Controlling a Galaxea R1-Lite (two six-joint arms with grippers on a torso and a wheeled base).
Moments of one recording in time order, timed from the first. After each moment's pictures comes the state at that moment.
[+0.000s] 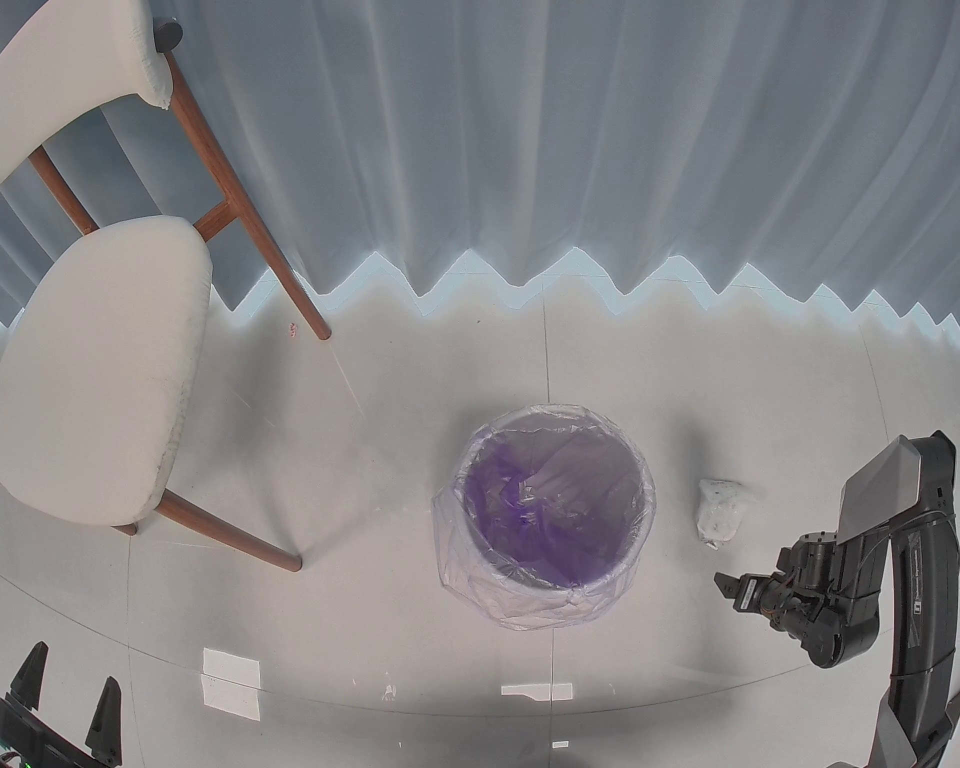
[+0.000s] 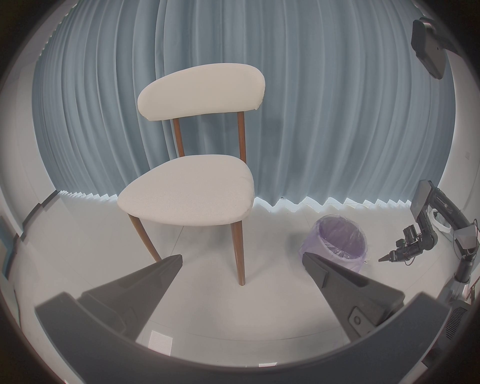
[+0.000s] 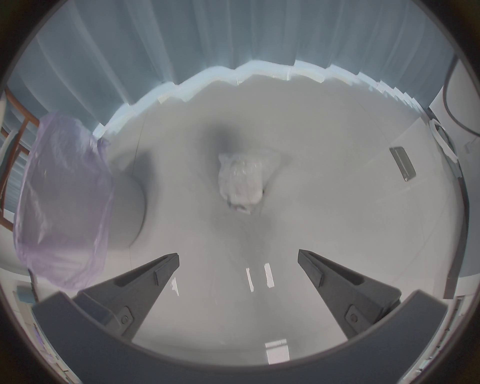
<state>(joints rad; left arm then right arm) 0.00 0.01 -0.02 0.00 0.01 -0.02 0.00 2.57 -0.37 -1.55 0.01 0.22</state>
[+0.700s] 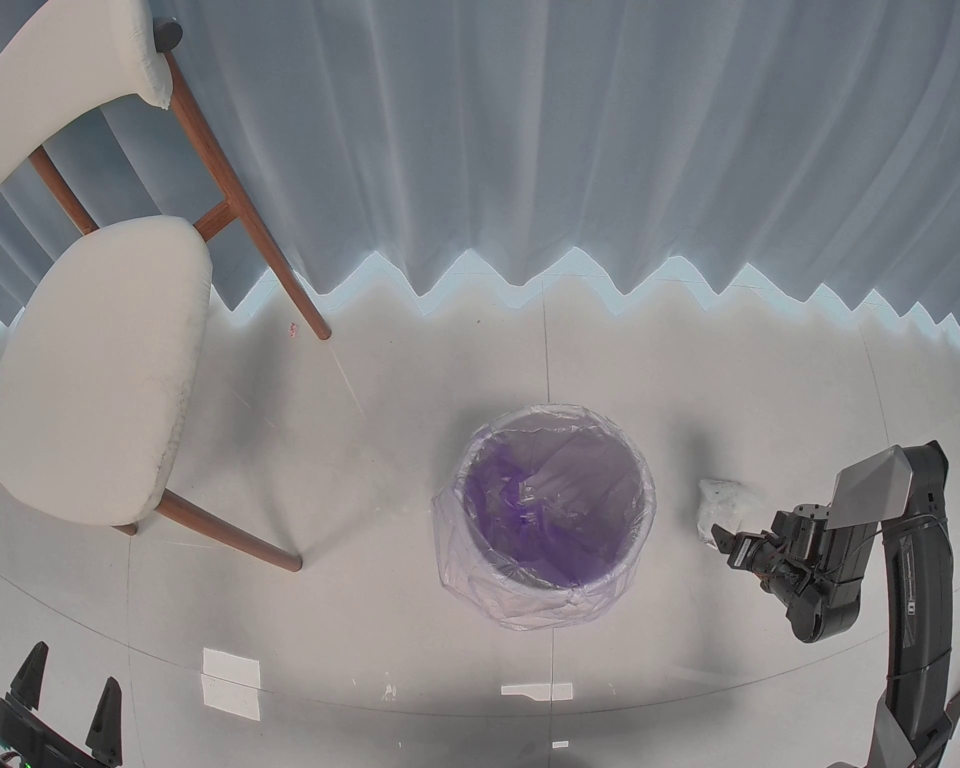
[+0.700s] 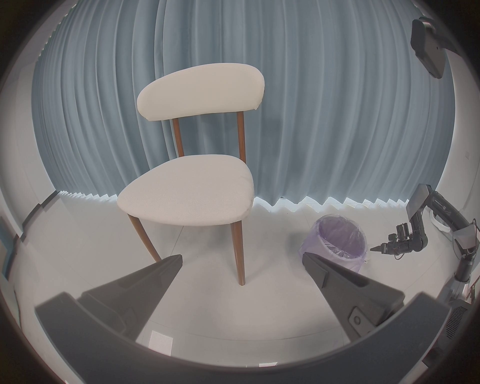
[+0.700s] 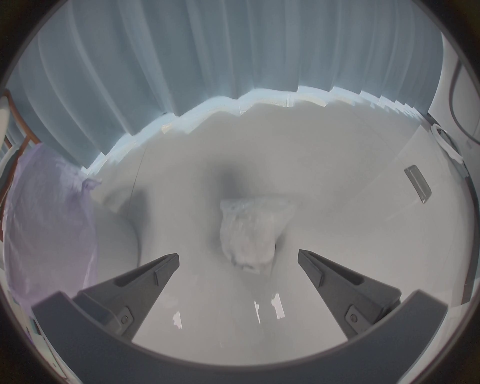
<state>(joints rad) 0.00 0.01 -0.02 0.00 0.01 -0.01 -0.02 2.63 -0.64 -1.55 0.02 0.24</state>
